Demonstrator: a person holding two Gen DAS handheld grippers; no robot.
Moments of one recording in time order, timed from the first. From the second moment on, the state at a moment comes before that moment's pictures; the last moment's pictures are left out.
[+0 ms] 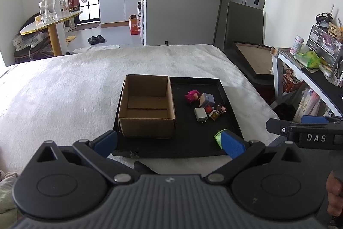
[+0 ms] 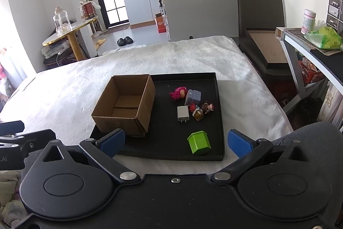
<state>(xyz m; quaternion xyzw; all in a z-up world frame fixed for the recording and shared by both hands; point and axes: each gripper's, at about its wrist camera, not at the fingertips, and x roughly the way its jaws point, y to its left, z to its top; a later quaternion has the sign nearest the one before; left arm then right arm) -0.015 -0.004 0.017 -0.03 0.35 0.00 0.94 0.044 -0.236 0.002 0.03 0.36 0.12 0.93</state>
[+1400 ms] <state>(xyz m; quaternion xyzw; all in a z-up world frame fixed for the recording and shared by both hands) -0.016 -0.007 0.012 -0.03 0.35 0.00 0.94 0.043 -0.233 -0.004 0.03 0.36 0.11 0.92</state>
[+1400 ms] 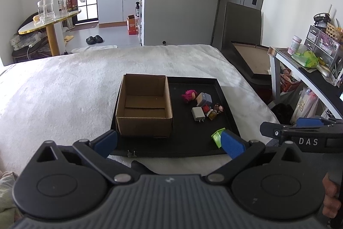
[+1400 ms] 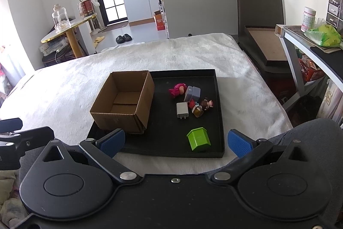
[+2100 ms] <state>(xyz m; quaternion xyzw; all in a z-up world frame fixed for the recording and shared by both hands) 0.033 0.022 -0.020 -0.05 0.37 0.02 0.93 0.070 -0.246 -0.043 0.05 0.37 0.10 0.92</state>
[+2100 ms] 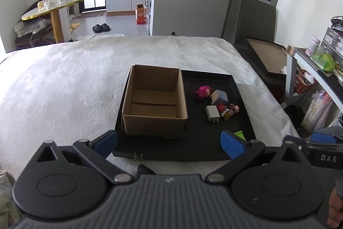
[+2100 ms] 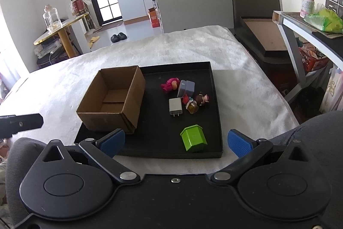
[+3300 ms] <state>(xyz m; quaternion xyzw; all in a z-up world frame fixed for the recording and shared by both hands) 0.150 0.102 -0.100 -0.10 0.41 0.11 0.90 0.186 -0.237 -0.152 0.08 0.46 0.10 0.88</state>
